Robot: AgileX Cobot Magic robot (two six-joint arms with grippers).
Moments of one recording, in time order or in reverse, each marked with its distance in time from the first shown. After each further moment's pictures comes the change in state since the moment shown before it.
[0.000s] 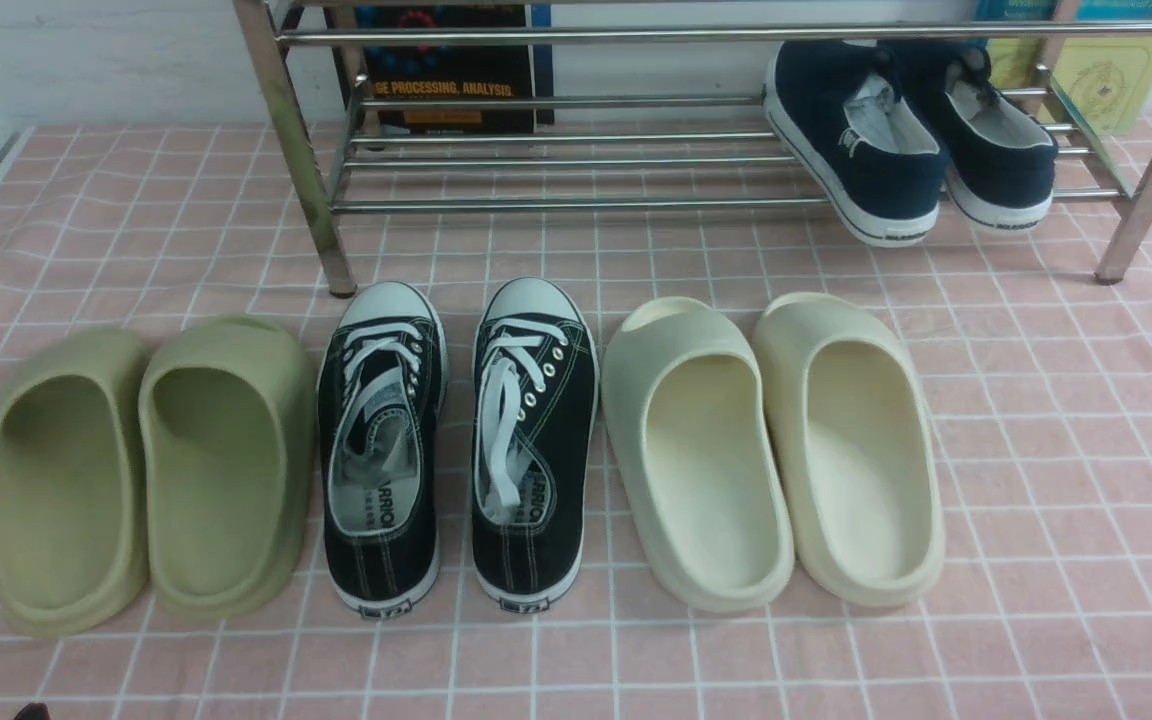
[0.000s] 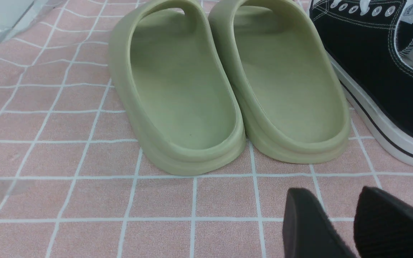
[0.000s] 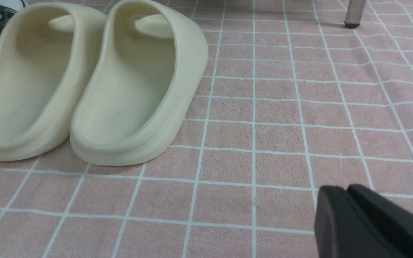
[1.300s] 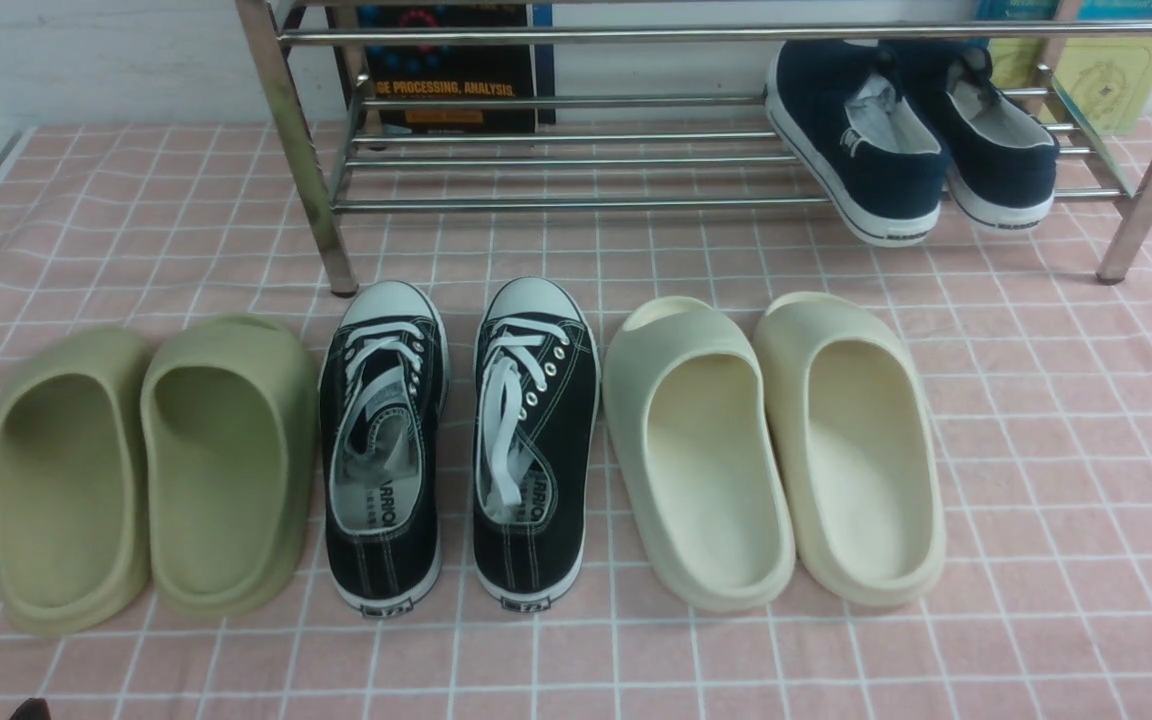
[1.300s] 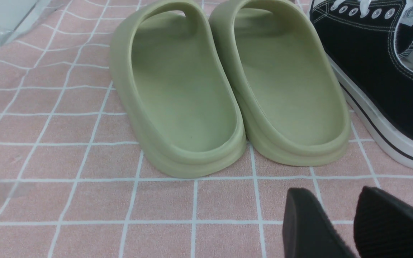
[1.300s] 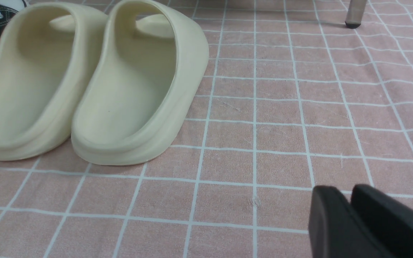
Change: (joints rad) right arm 0.000 0.000 0.000 0.000 0.000 0.000; left arm 0.000 0.000 0.005 0.000 -0.036 0.000
